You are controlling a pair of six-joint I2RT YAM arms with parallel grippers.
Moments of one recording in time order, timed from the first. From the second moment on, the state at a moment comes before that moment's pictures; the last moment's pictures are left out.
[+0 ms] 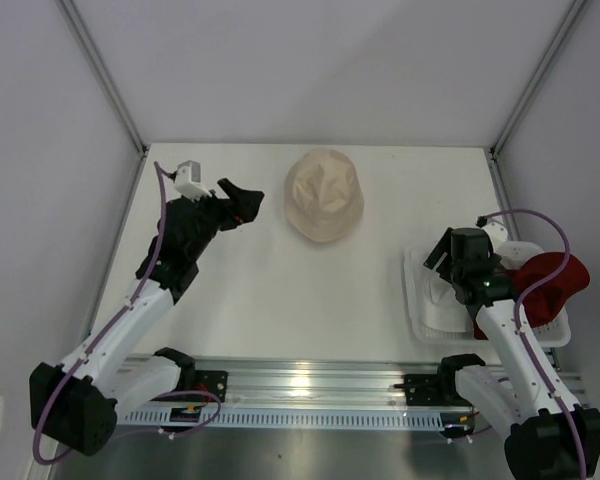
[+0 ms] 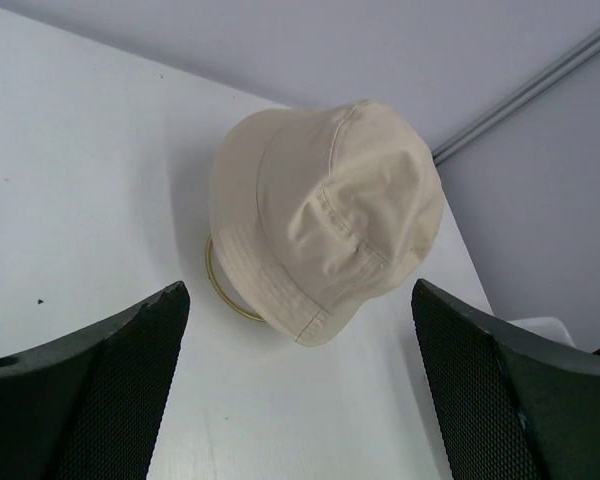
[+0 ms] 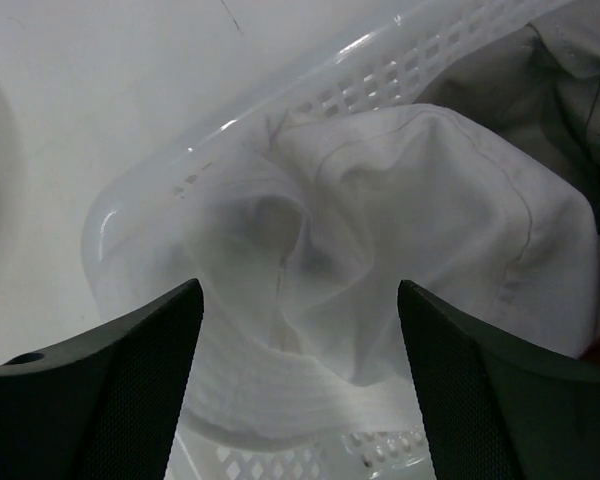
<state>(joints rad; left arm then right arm) -0.36 1.03 0.78 0.11 0.02 -0.63 0.14 0.87 0.71 -0.58 0.35 0.58</state>
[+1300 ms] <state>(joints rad) -0.37 0.98 0.83 0.09 0.24 -0.64 0.22 0.81 1.12 -0.32 -0.06 0.32</state>
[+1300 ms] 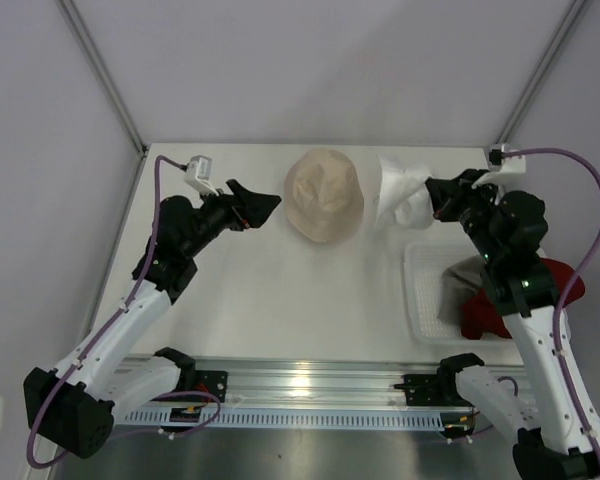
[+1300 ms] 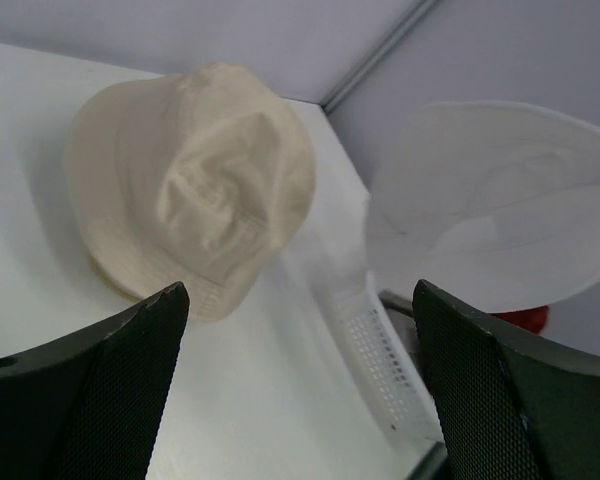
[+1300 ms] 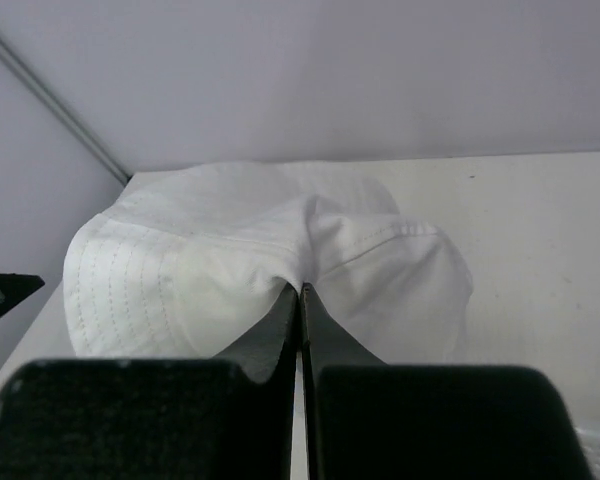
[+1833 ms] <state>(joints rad) -0.53 1.32 1.21 0.21 0.36 -0.68 0.42 1.28 1.44 -0.22 -0.19 0.25</state>
